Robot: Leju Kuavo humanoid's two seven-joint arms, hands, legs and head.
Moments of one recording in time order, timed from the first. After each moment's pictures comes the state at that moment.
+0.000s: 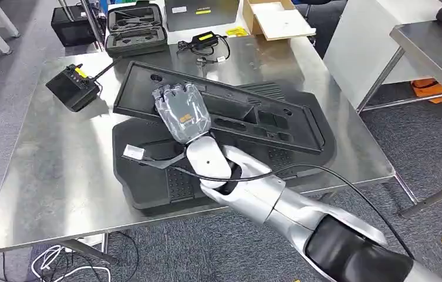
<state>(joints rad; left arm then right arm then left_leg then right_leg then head) -0.18 -0.02 -1.01 -0.29 0.91 0.16 -0.26 -0.87 0.09 1.01 -1.01 1.49 -0.25 0.49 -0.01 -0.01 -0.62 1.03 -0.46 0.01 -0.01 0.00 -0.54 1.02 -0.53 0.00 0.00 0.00</state>
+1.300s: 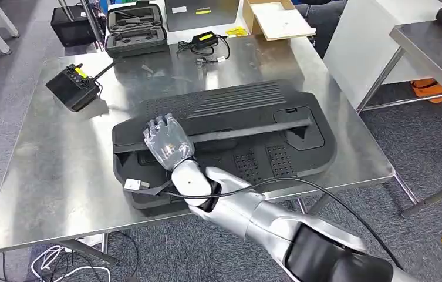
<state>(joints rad) -0.18 -0.02 -1.01 -0.29 0.94 0.15 -0.27 -0.84 0.22 1.10 -0.72 1.49 -0.23 0.43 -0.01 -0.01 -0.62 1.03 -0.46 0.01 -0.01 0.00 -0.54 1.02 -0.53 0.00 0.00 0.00</state>
